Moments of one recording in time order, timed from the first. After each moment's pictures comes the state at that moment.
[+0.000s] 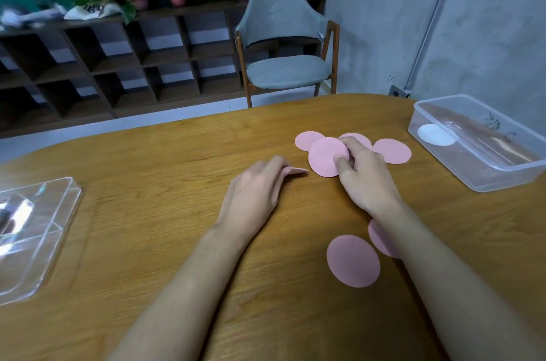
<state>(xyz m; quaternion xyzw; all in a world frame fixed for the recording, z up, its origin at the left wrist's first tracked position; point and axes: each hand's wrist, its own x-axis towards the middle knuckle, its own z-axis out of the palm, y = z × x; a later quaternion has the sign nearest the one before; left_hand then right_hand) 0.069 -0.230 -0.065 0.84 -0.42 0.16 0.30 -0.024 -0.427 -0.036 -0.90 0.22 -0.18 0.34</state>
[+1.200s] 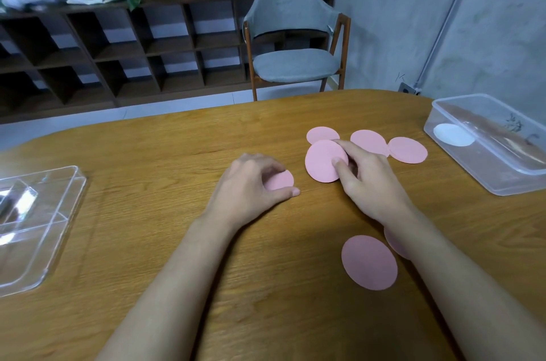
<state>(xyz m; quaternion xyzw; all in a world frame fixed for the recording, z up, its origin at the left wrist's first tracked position) 0.093 -0.204 -0.059 0.88 -0.37 0.04 0.29 -0.024 -0.416 -0.045 -0.92 0.12 -0.19 0.32</state>
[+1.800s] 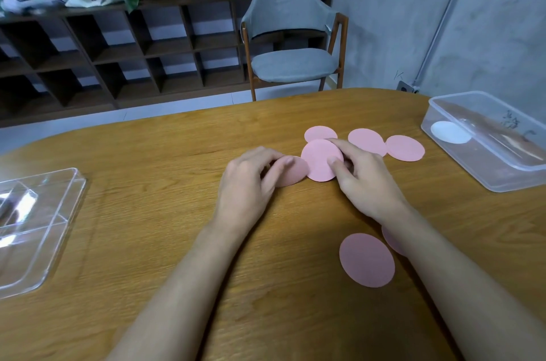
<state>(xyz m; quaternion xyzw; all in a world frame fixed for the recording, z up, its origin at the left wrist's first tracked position) 0.073 -0.214 -0.052 0.81 -0.38 0.17 0.42 -0.023 -0.415 -0.045 -0.91 0.11 -0.19 0.35</state>
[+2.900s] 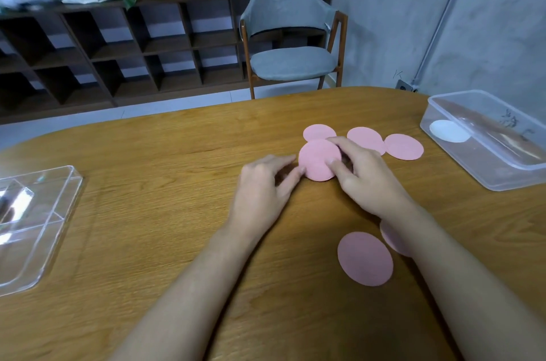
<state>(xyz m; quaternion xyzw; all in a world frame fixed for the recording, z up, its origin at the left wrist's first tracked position) 0.061 -0.232 -0.063 0.83 -0.35 0.13 0.42 -0.024 -0.420 -0.041 -0.93 0.10 -0.16 0.33</state>
